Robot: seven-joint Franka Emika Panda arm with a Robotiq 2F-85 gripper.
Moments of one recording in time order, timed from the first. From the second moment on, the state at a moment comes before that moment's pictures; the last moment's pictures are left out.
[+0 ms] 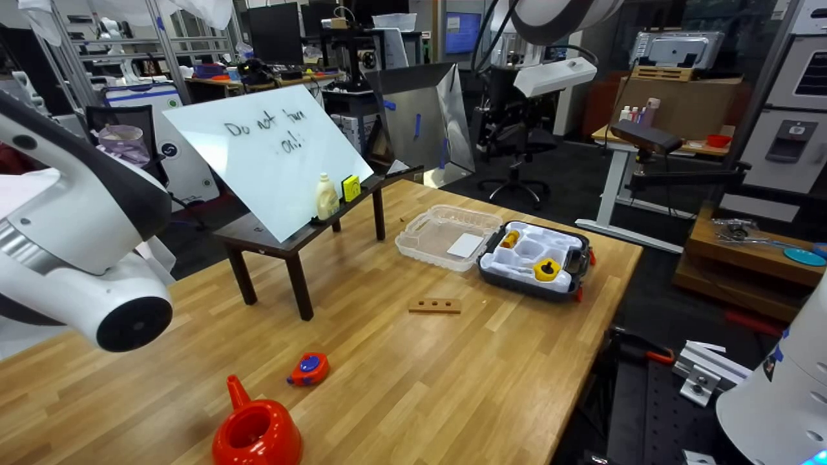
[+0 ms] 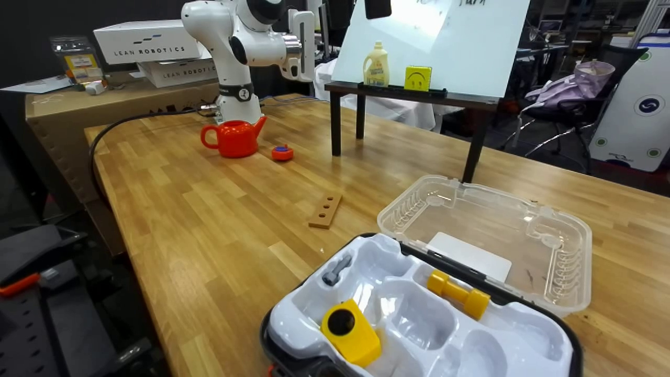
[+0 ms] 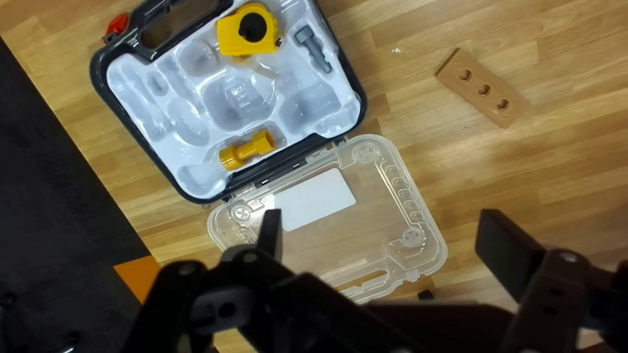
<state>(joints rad) -0.18 -0.21 -0.14 -2.36 -0.18 2.27 0.25</state>
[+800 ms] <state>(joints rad) -0.23 0.03 -0.19 -2.18 -0.19 2.28 0.64</state>
